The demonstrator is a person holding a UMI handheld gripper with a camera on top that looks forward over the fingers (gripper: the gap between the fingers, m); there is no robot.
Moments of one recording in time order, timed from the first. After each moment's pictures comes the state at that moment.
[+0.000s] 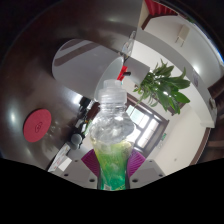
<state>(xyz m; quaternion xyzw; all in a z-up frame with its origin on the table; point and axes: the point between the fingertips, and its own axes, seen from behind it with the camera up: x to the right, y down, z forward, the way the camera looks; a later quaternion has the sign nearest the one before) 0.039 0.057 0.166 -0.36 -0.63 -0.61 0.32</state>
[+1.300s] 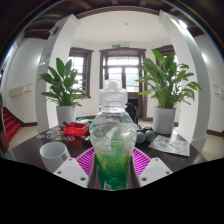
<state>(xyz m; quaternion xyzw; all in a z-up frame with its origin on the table) 0.062 0.042 0.092 -0.76 -0.05 0.04 0.64</state>
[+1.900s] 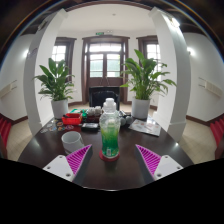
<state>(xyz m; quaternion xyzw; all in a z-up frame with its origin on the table) 0.075 -0.128 0.138 -0.82 0.03 -0.03 0.57</state>
